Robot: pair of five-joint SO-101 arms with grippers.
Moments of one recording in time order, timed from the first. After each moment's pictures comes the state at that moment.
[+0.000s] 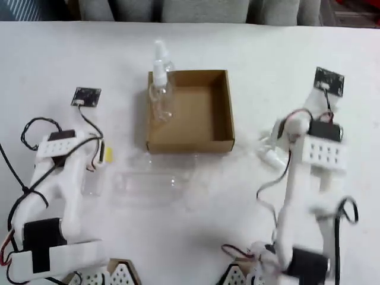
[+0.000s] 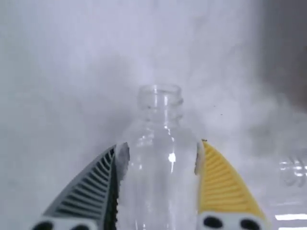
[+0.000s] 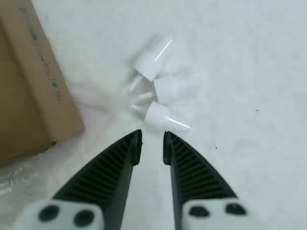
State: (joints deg) left arm -16.1 -7.3 43.8 47.6 -11.3; right arm 11.6 -15.5 20.7 71.6 -7.1
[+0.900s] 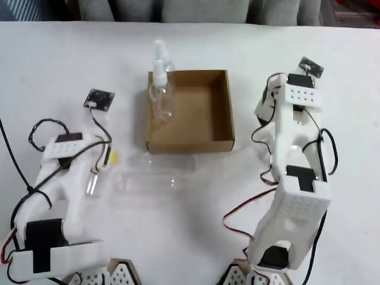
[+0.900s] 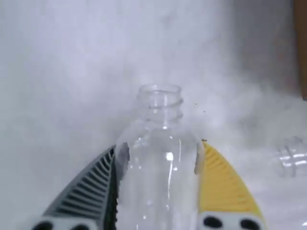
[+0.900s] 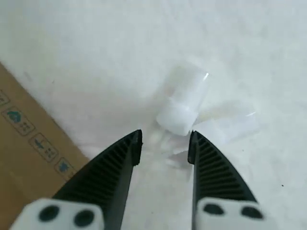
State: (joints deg) left arm -13.5 -7.3 46.1 44.6 -16.7; right arm 6.4 27.6 -15.4 78.6 -23.8
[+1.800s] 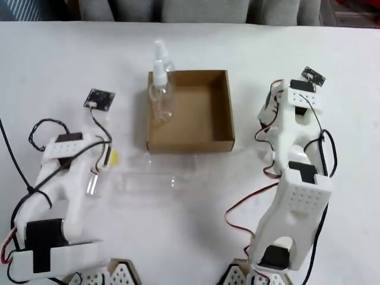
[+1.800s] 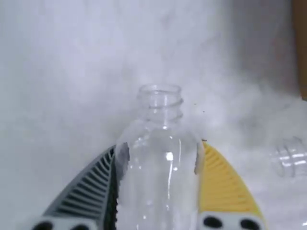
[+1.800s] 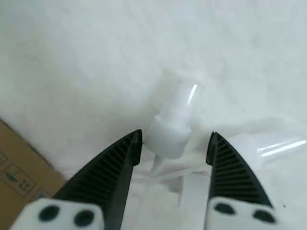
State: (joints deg) left arm -13.4 -7.3 46.1 44.6 -16.8; right arm 8.9 32.2 -15.5 74.4 -24.1
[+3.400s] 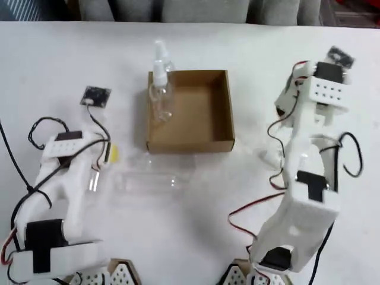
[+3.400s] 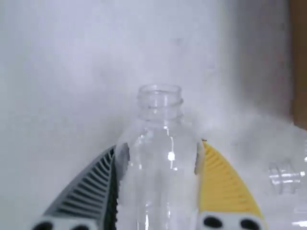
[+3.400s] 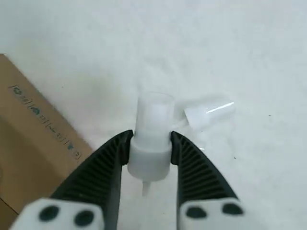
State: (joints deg) left arm -13.4 -8.7 44.4 44.7 -11.7; right arm 12.4 19.2 -27.1 93.3 -20.9
